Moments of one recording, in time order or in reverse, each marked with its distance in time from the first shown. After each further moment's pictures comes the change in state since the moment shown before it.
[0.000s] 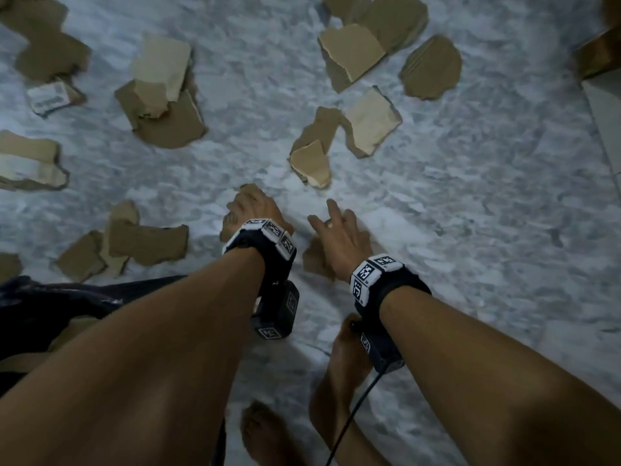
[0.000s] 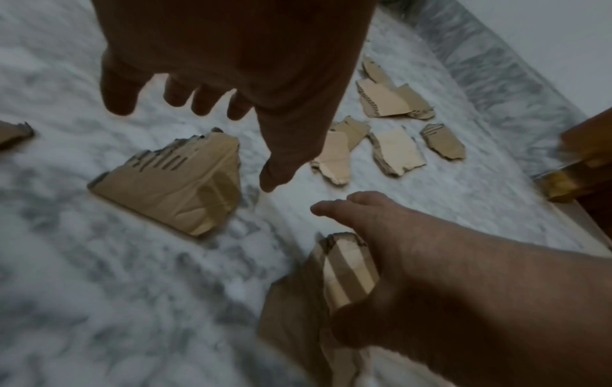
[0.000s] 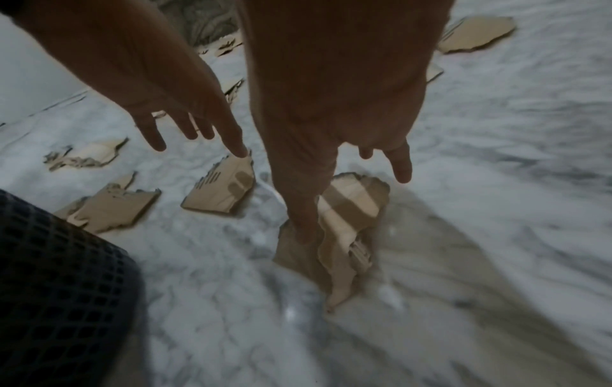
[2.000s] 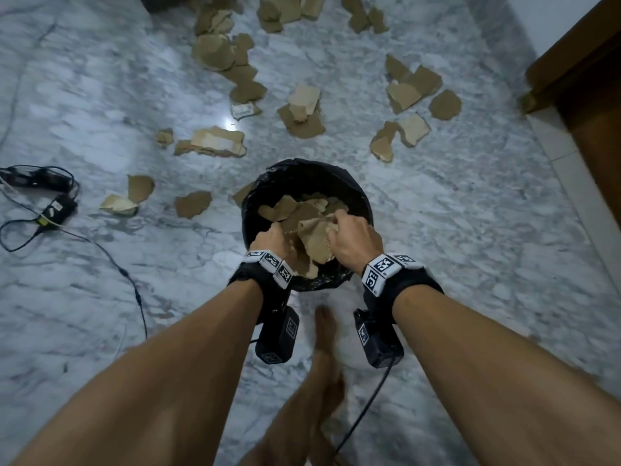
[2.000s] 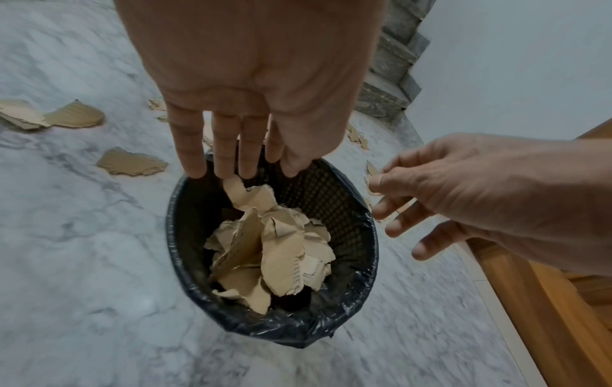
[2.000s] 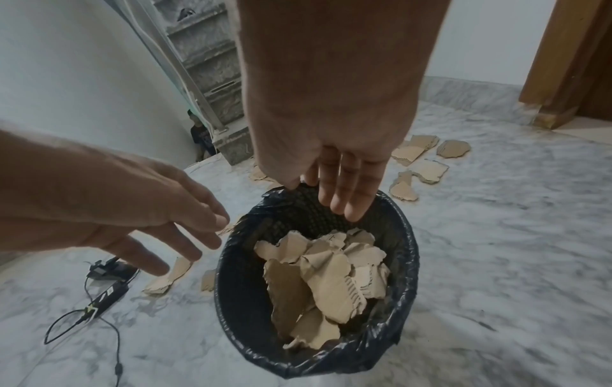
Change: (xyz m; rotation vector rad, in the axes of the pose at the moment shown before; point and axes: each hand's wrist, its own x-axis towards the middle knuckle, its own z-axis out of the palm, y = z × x) left_hand -0.341 -0.352 -0.102 -0.233 -0.020 0.137; right_hand -0.354 -0.320 0.036 0.170 0.368 0.010
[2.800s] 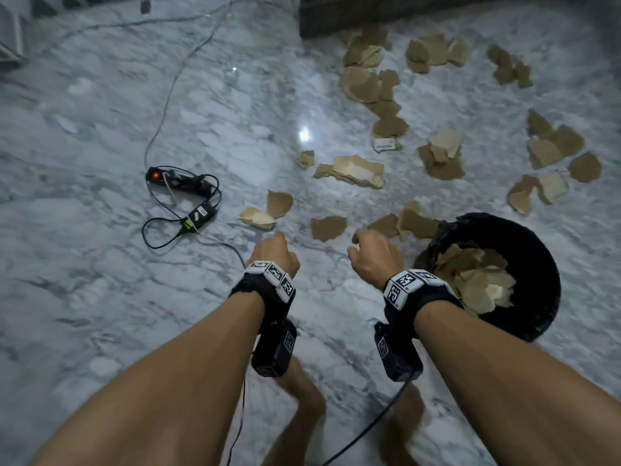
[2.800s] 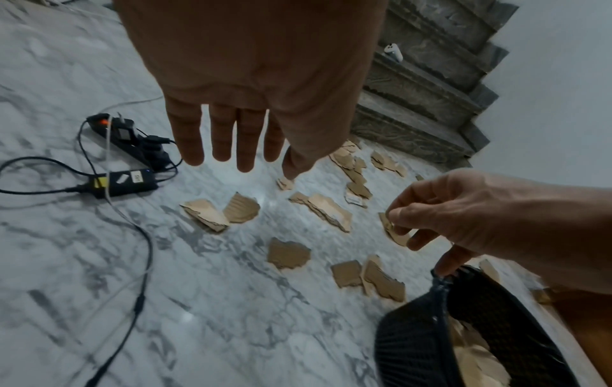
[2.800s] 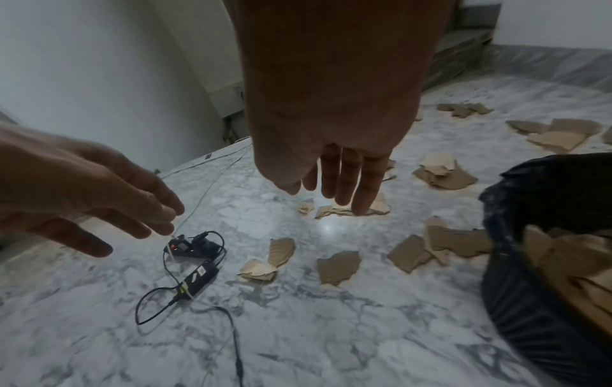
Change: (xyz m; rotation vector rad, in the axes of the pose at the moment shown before) left_hand 0.074 -0.386 -0.230 -0.042 0.032 -0.075; right_hand 0.077 -0.390 0.149 -0.161 -0.091 -0.045
